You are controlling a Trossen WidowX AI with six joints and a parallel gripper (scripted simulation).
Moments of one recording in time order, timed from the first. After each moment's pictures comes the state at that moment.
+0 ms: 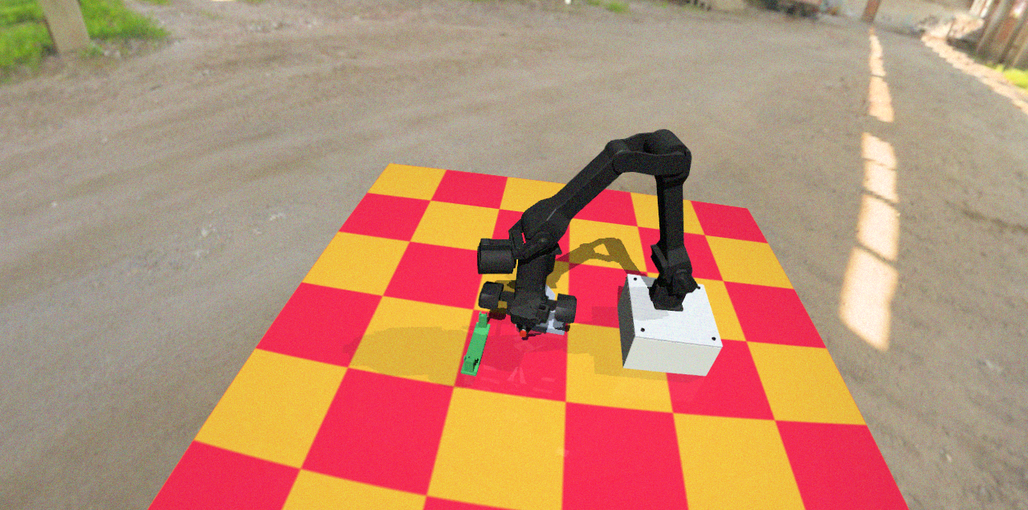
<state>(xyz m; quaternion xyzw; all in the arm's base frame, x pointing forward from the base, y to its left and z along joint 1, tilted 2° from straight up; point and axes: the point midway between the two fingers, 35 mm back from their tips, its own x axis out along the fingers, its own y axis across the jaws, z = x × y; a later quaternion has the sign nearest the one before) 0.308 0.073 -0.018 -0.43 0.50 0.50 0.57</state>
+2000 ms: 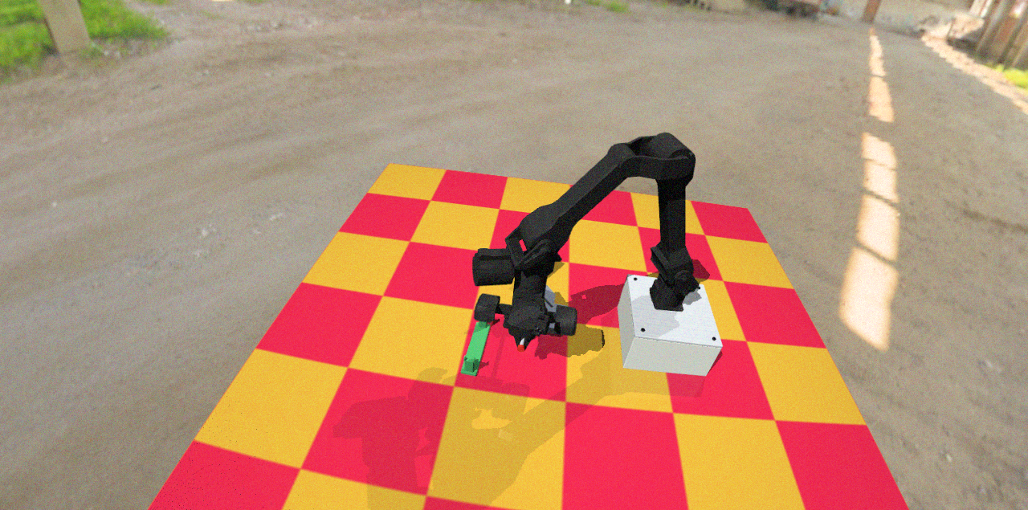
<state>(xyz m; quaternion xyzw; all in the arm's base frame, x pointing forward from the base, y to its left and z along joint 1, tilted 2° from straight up) 0.312 0.122 -0.005 -0.41 0.47 0.52 0.58</state>
